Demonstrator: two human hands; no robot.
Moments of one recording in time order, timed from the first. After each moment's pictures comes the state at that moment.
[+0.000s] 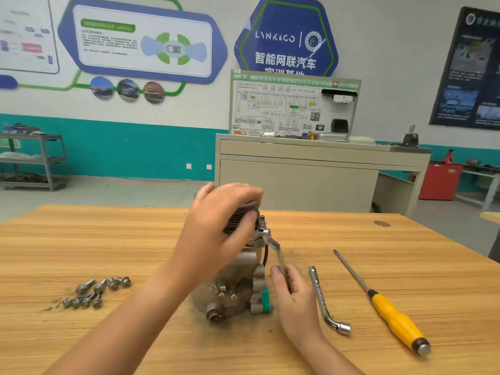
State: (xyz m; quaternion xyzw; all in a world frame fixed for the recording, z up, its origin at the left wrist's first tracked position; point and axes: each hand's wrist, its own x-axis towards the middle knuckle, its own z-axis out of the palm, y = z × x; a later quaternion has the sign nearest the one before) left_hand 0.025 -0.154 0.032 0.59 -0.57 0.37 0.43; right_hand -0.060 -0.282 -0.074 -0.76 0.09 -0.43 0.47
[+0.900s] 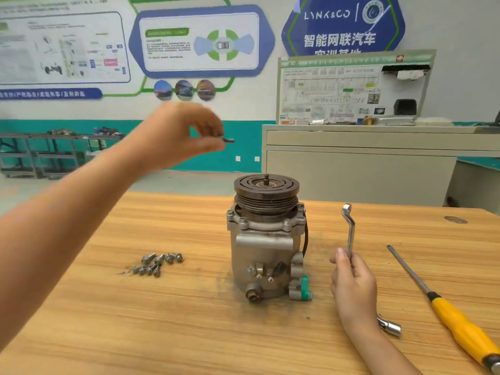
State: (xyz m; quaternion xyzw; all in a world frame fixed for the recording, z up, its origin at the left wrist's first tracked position) left_hand 0.060 -0.077 0.140 0.78 -0.49 0.30 0.25; right_hand -0.056 -0.311 -0.080 -0.67 0.18 -0.44 0.58
